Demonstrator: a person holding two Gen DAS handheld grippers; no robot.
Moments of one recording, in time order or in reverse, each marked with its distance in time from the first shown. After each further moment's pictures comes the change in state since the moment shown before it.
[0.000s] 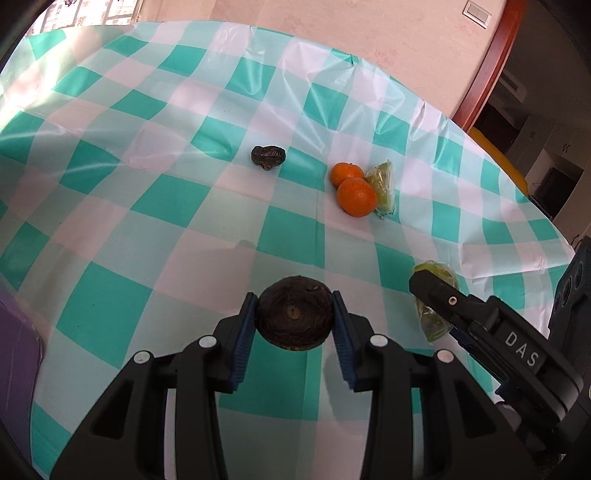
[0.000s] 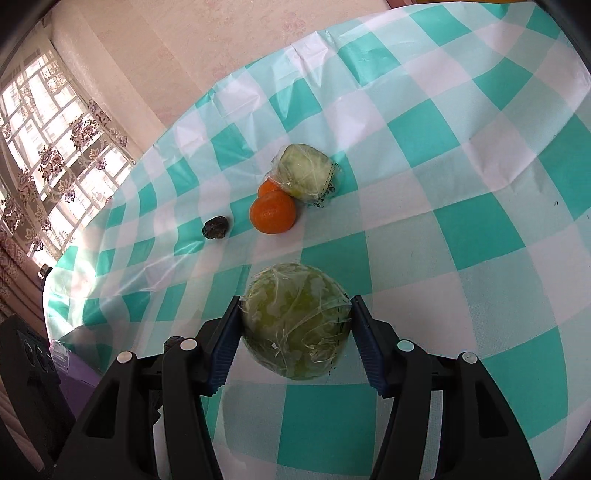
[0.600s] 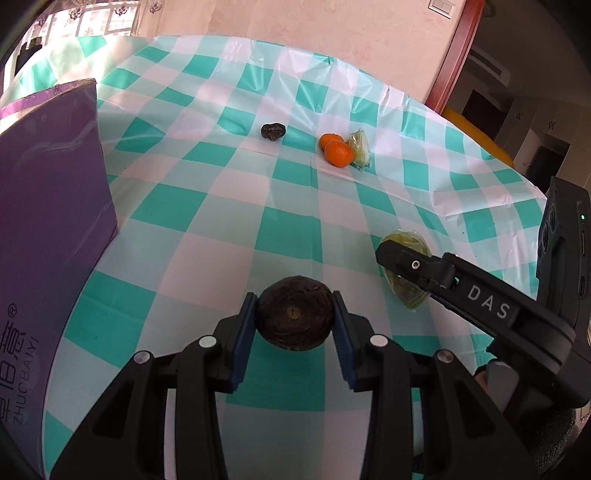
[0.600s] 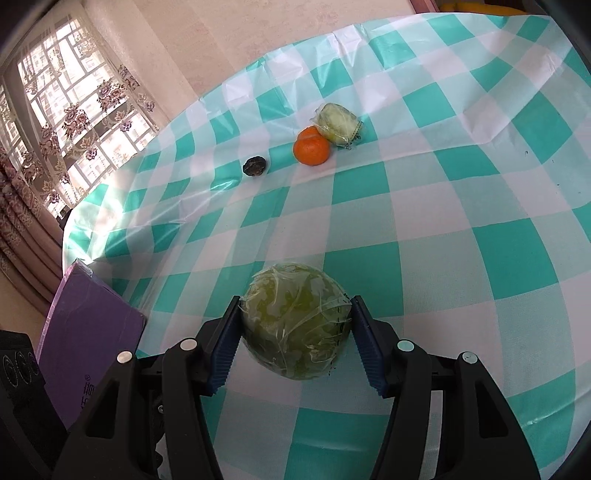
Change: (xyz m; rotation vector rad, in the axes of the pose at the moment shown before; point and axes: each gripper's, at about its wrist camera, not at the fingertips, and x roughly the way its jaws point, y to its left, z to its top) left arm -0.088 0.011 -0.086 0.064 -0.022 0.004; right arm -0.048 0.024 -0.070 -0.110 0.054 0.015
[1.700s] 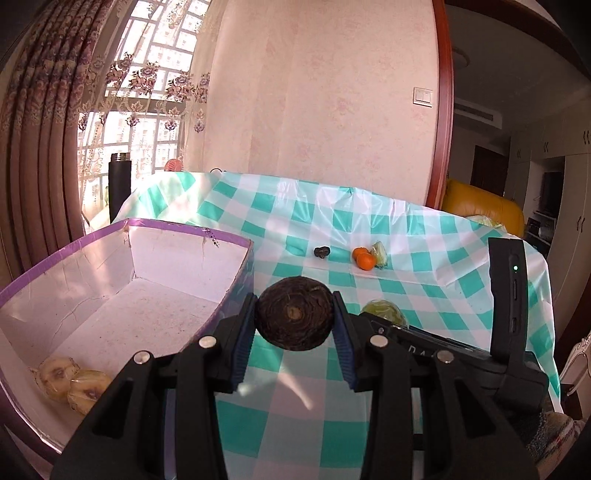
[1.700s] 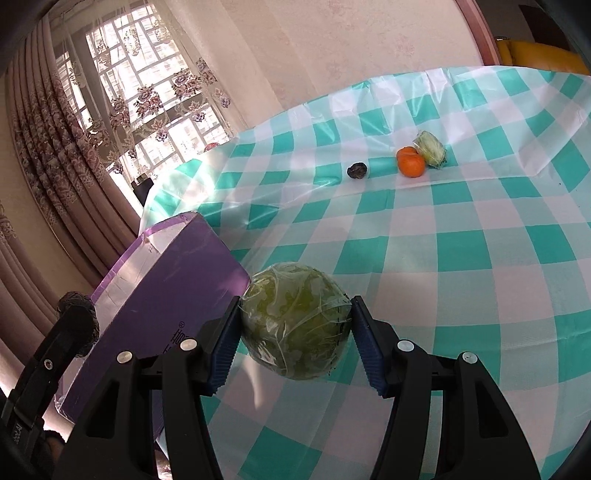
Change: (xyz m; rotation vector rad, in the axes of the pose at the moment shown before) left arm -0.197 0.020 -0.033 0.098 -0.440 0.173; right arm -0.062 0.098 -0.049 -0.167 -0.085 0.182
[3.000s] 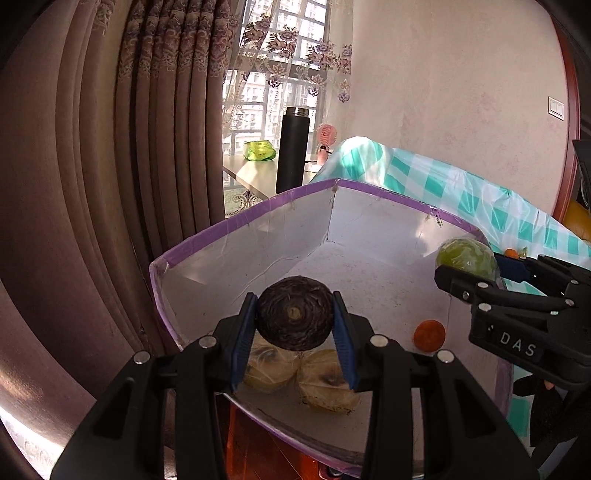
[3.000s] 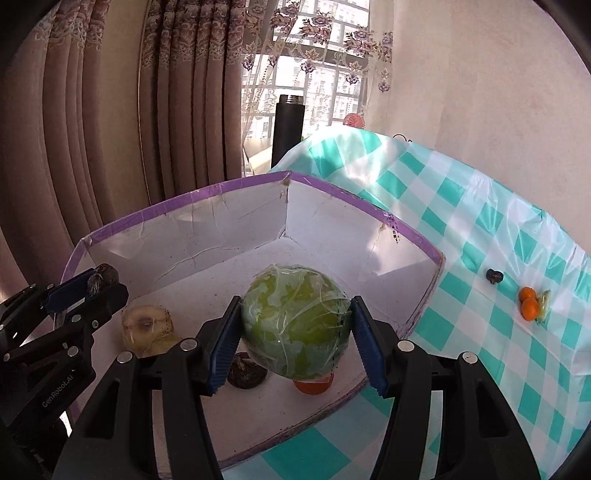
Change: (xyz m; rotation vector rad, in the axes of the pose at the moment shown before) left arm -0.043 0.185 -0.024 -0.168 0.133 0.444; right arm 0.072 0.224 -0.019 -0.677 0.133 0.020
